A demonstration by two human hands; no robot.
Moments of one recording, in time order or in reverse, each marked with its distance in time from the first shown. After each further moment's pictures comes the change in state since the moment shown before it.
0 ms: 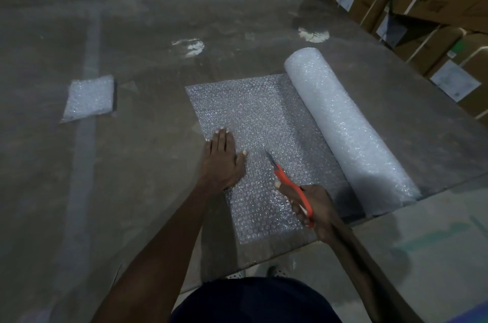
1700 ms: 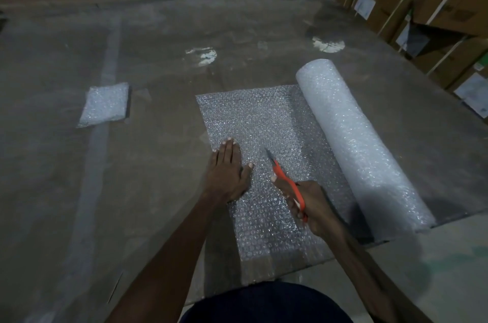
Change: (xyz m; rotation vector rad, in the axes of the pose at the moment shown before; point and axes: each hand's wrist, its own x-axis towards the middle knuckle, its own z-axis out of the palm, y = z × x) left_hand 0.001 -0.002 0.001 0.024 -0.023 -0.013; right_hand 0.042 -0.024 0.008 0.037 -0.073 0.018
